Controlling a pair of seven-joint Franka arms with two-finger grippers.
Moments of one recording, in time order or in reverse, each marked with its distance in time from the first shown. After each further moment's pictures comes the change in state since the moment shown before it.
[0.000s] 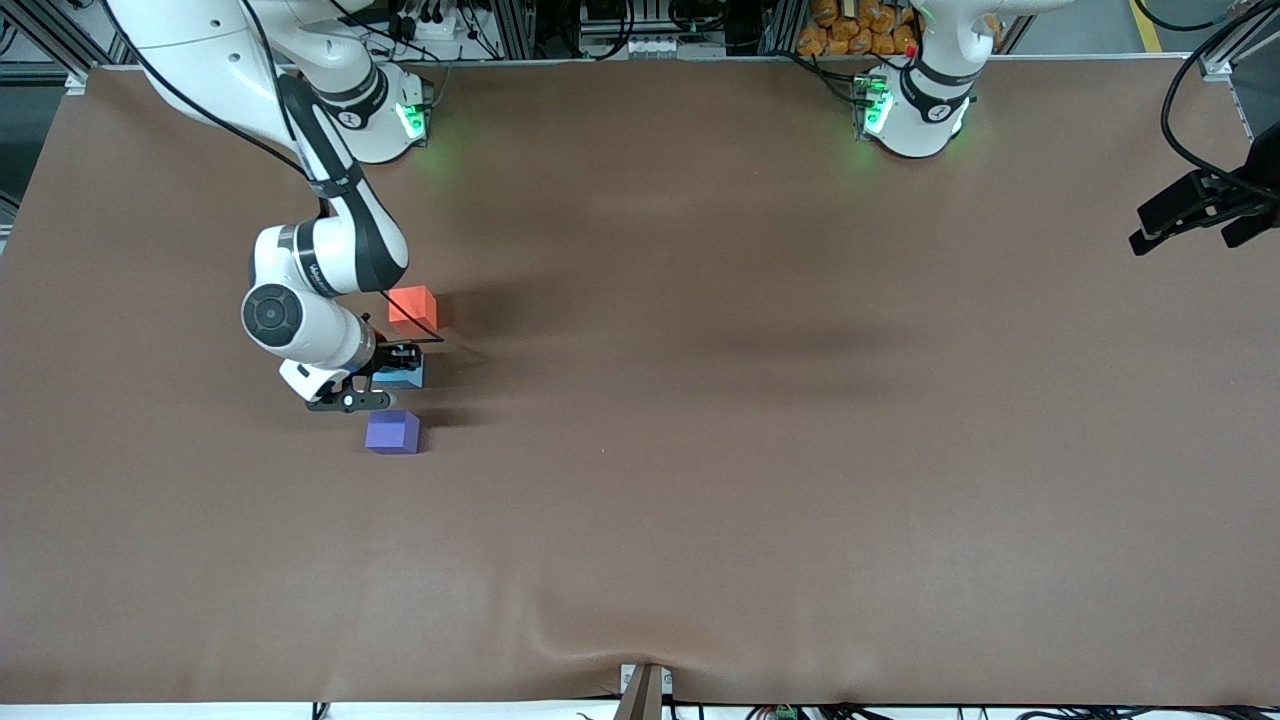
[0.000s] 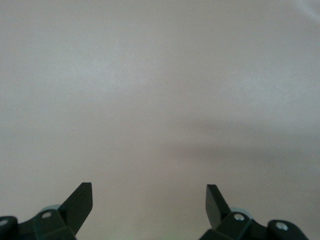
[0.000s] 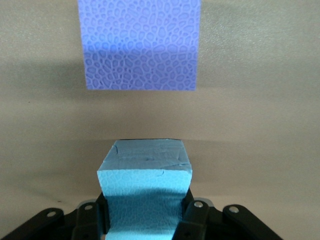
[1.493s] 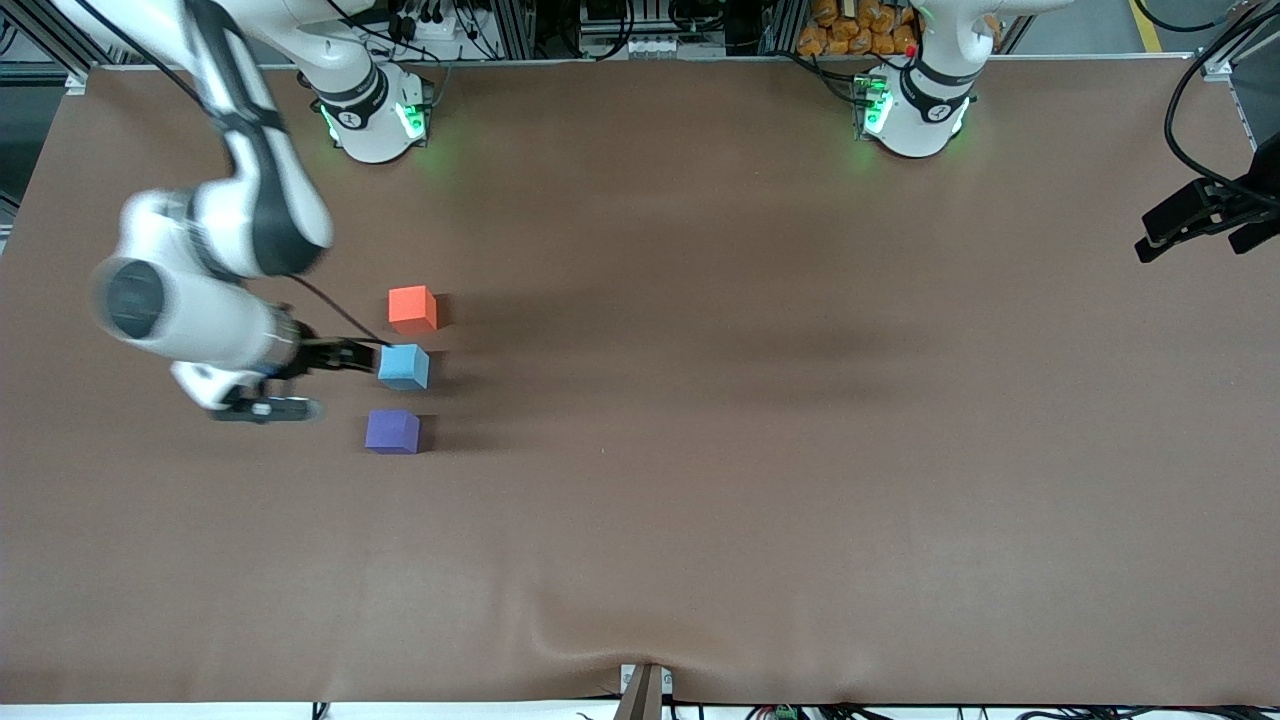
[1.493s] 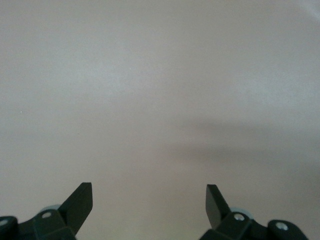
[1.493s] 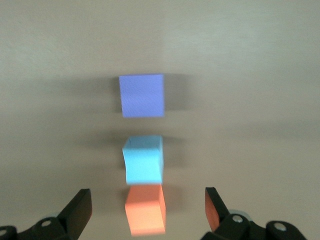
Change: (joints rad) left arm -0.002 0.009 0.003 0.000 0.021 0.016 0.004; right arm -0.103 -0.173 -0.005 0.354 0.000 -0.524 -0.010
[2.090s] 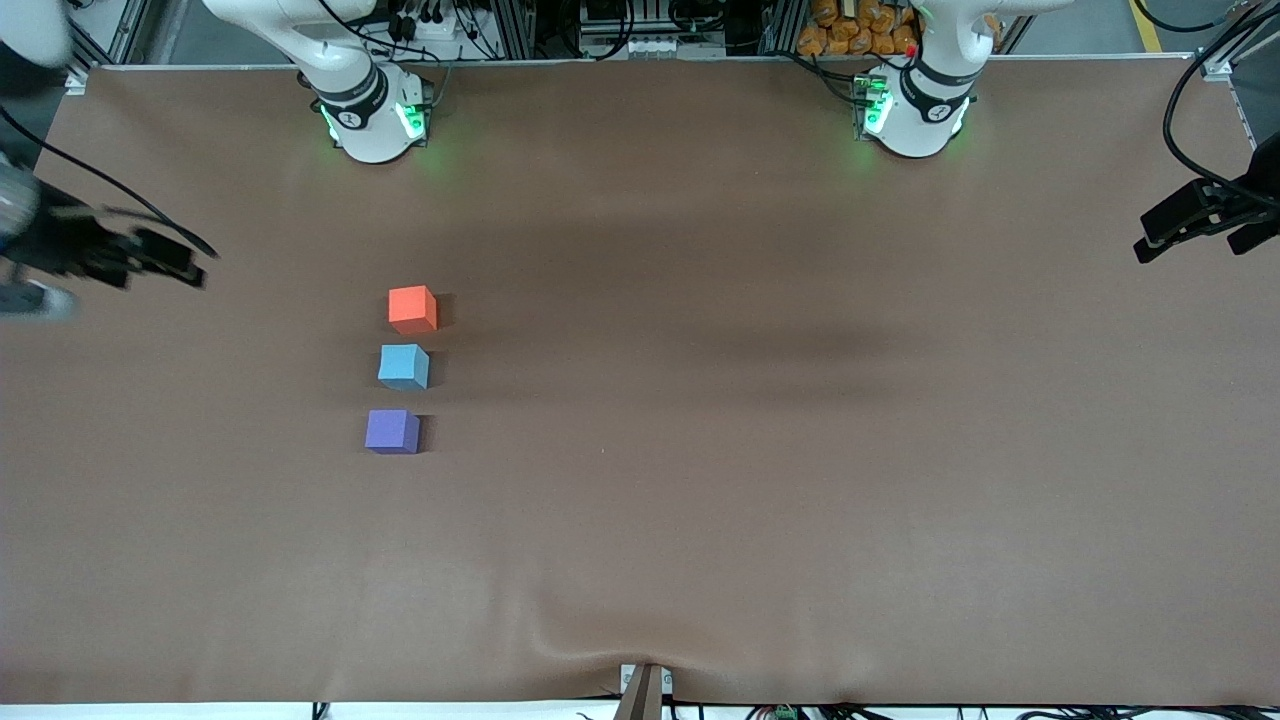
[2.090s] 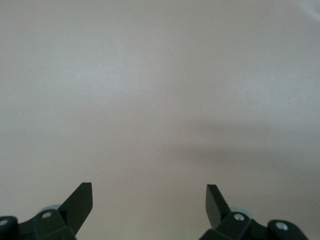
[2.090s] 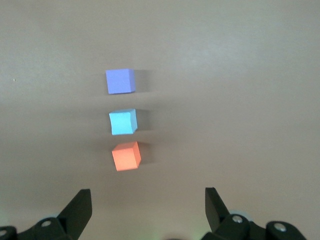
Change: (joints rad) left arm -0.005 0.001 0.000 0.002 0.001 0.002 0.000; right arm -0.131 -0.223 -0.037 0.208 -0.015 -0.365 -0.109
